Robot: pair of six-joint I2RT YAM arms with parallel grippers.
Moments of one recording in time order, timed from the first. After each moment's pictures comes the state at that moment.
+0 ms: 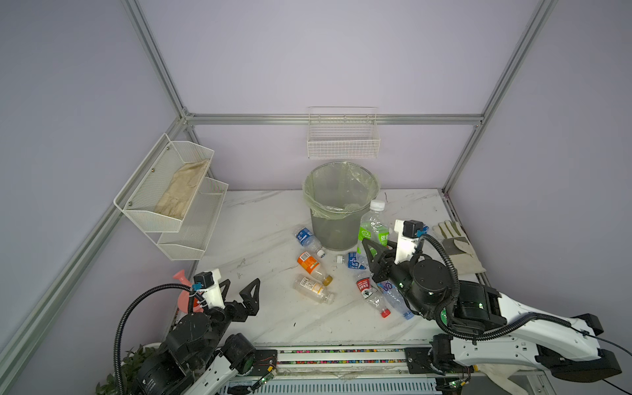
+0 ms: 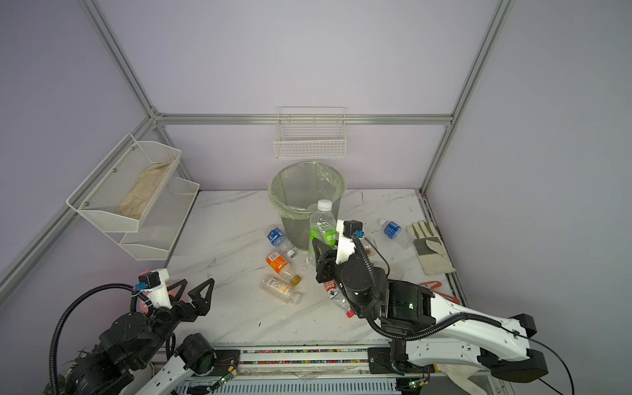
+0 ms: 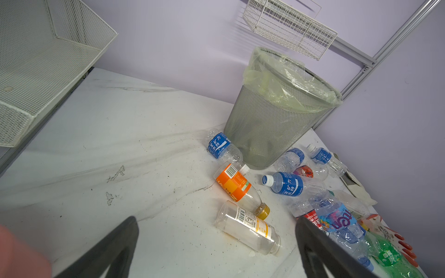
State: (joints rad) left arm -0.68 0.09 0.78 -0.95 -0.43 -0.50; right arm 1.34 0.95 1.16 -0.41 0.82 0.58
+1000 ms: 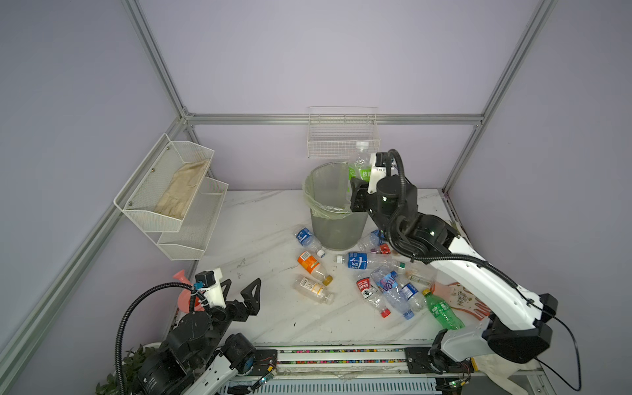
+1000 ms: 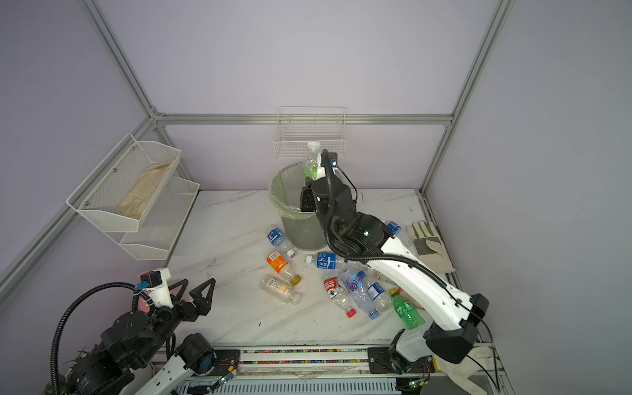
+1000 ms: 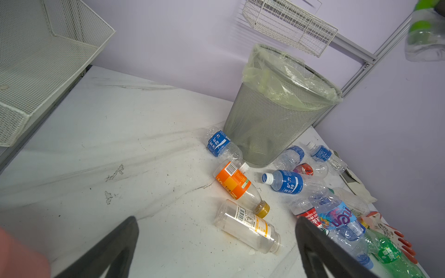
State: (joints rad) left arm -0.68 0.11 0.78 -0.95 -0.42 -0.50; right arm 0.87 1.52 1.81 -0.49 0.53 0.35
